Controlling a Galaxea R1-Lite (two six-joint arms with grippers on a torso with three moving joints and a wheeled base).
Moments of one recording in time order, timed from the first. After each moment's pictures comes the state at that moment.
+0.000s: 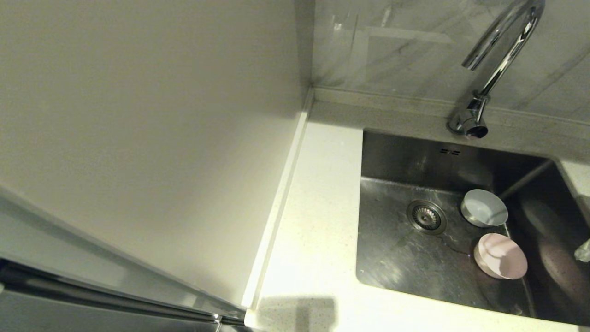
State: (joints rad) left arm 0.00 0.00 0.00 -0.01 0.00 -0.01; right arm -0.74 2.05 -1.78 1.28 0.33 -0.41
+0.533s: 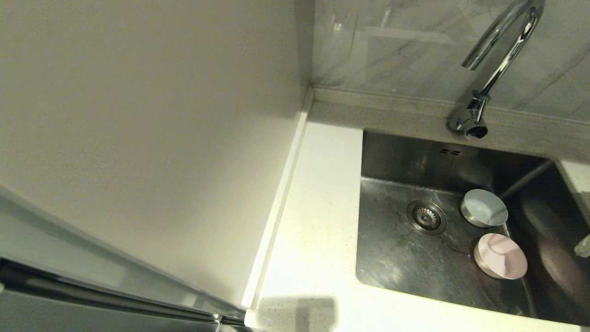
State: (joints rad) left arm 0.00 0.00 0.00 -0.01 0.00 -0.01; right arm -0.74 2.11 -1.88 1.27 0.29 -0.40
